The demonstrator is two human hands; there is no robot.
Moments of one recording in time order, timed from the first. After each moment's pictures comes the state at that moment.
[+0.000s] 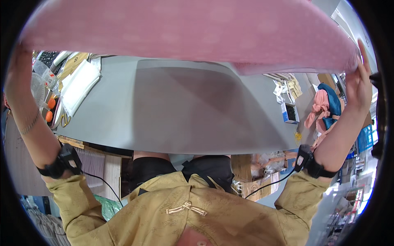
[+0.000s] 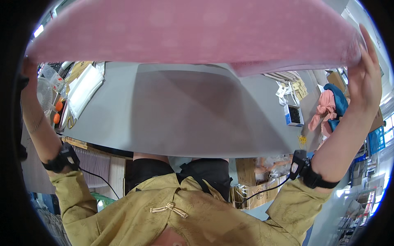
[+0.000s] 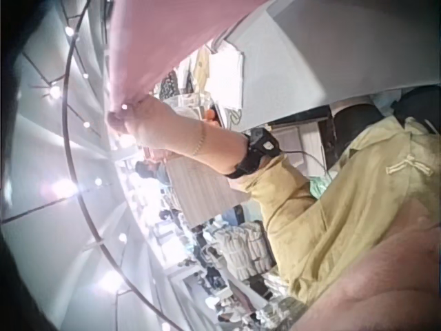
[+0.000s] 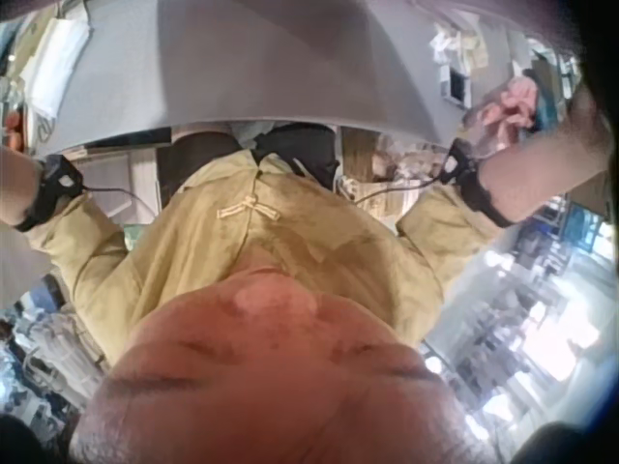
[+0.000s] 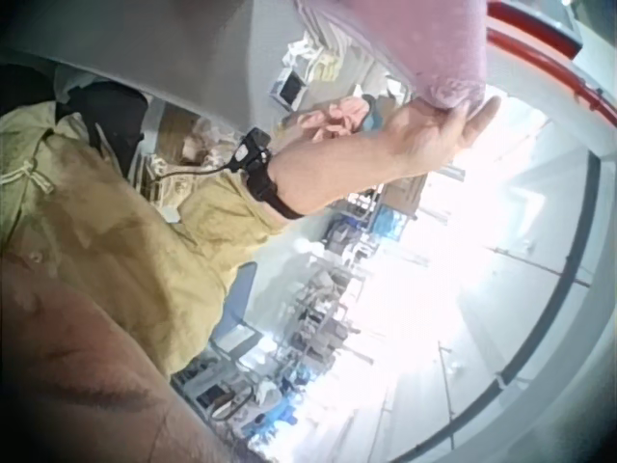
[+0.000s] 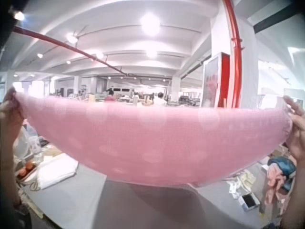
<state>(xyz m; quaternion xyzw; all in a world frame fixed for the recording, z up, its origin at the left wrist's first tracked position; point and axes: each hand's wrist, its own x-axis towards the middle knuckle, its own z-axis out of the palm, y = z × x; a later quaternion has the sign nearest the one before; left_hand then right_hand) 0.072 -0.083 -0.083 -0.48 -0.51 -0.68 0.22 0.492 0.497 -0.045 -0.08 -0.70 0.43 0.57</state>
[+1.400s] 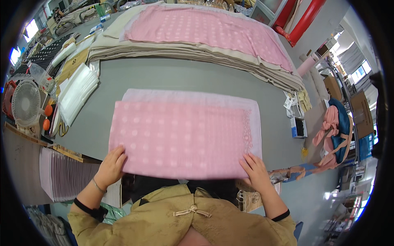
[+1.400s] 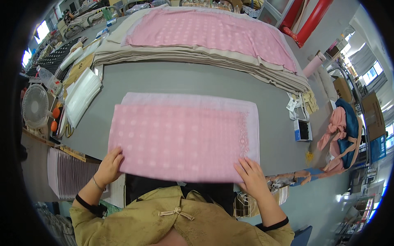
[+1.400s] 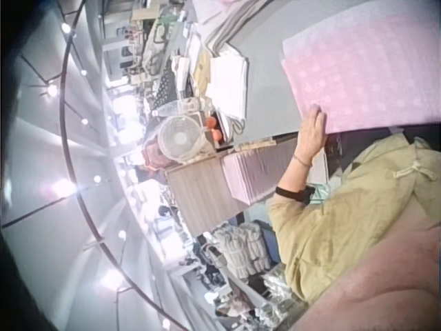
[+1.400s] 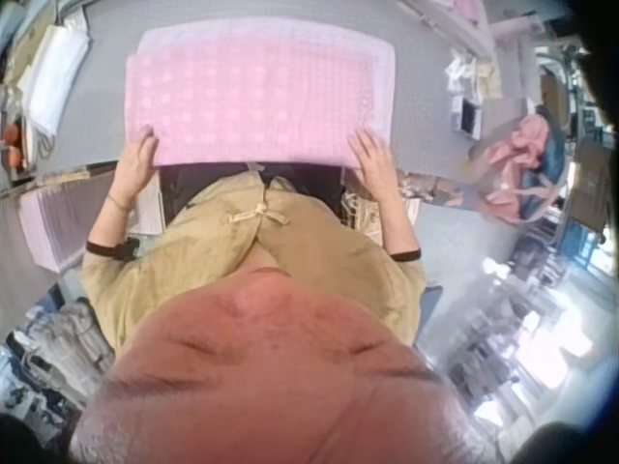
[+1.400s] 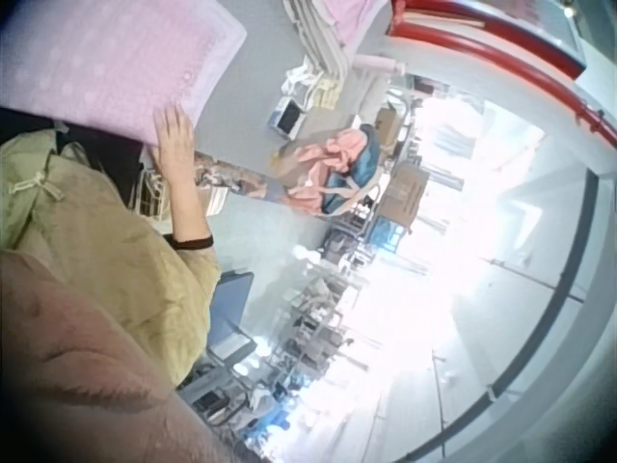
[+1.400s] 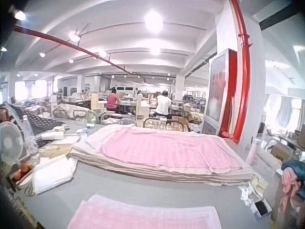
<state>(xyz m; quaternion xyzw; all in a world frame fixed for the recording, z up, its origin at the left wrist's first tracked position) 0.224 -0.050 -0.386 -0.52 -0.85 -0.12 -0.05 0.525 0.399 -0.380 -0.02 -1.00 0.09 0.03</state>
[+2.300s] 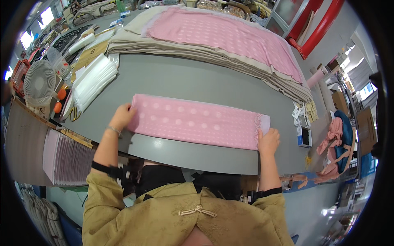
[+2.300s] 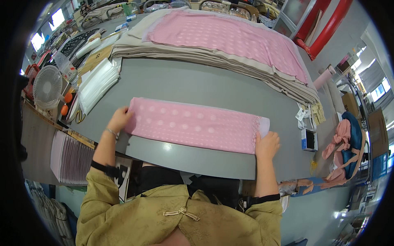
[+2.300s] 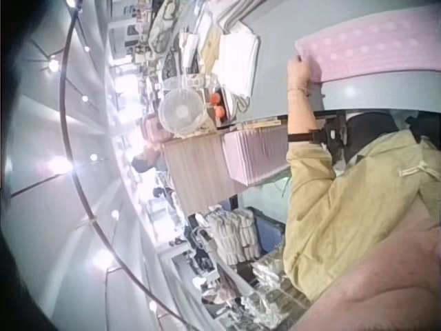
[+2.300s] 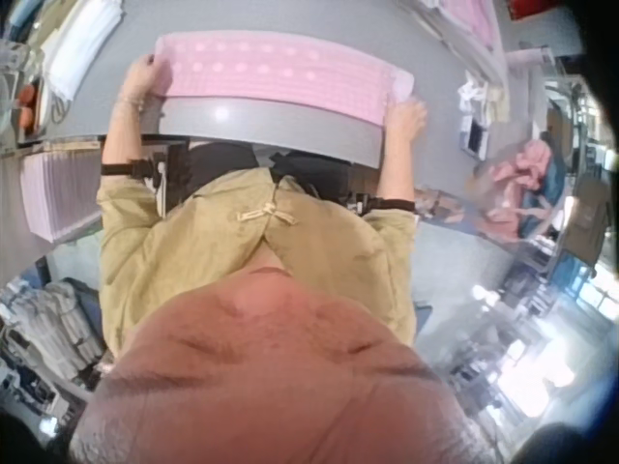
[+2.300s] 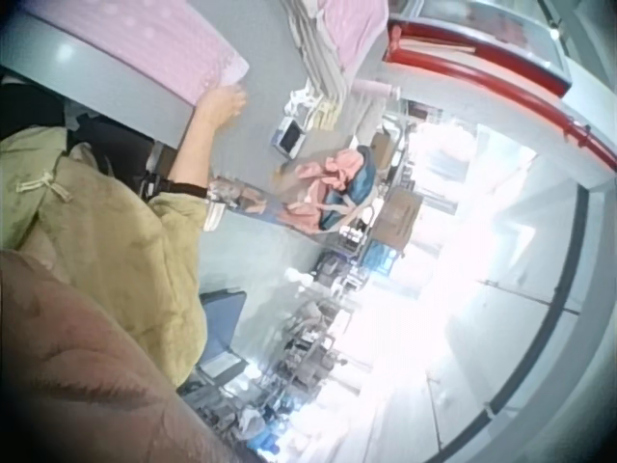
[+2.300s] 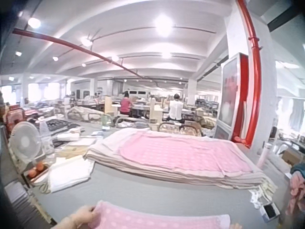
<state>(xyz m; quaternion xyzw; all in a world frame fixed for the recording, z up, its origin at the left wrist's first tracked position) 0.119 0.018 -0.375 -0.10 -0.86 -0.45 -0.23 0.415 0.459 -0.419 -0.45 -0.88 -0.05 0.15</state>
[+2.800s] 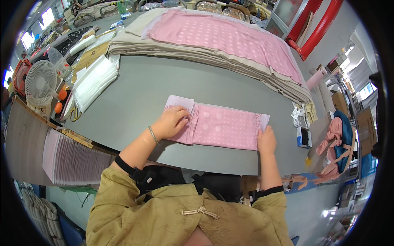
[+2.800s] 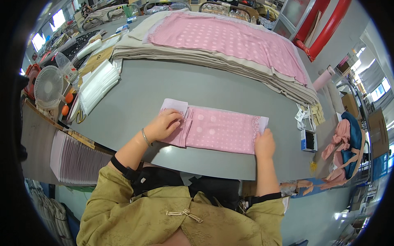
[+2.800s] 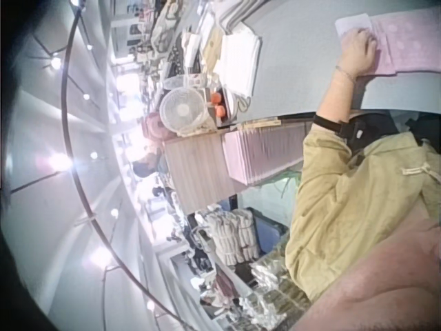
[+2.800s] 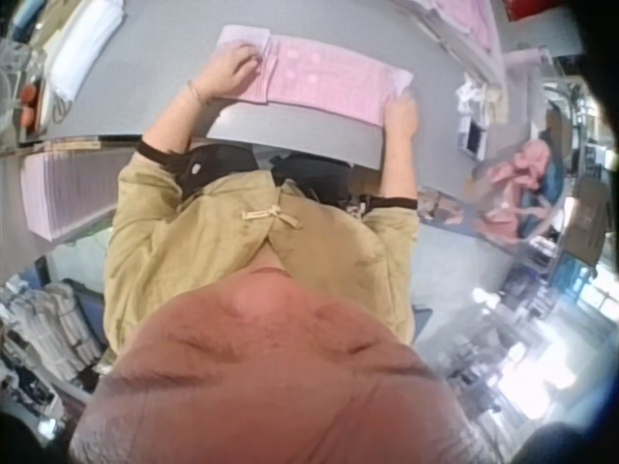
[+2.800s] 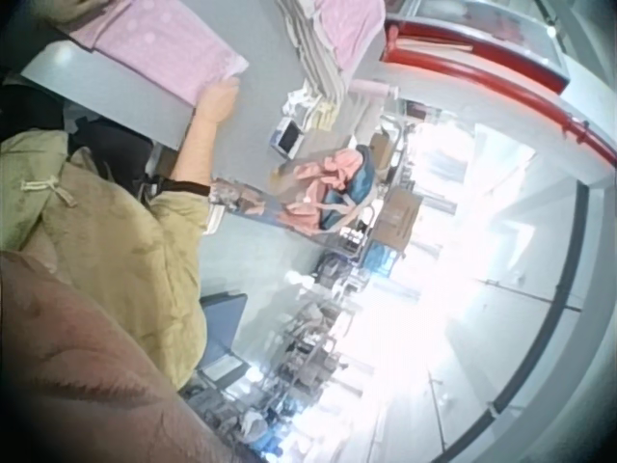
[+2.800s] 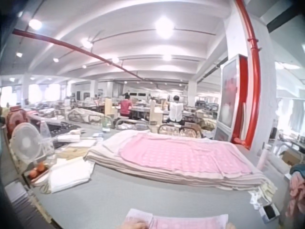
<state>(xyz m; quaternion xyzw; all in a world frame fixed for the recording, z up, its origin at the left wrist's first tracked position) 0.178 0.134 -0.395 -0.54 -0.78 -0.33 0.00 0.407 0.458 -0.408 -0.44 -0.89 0.07 0.10</state>
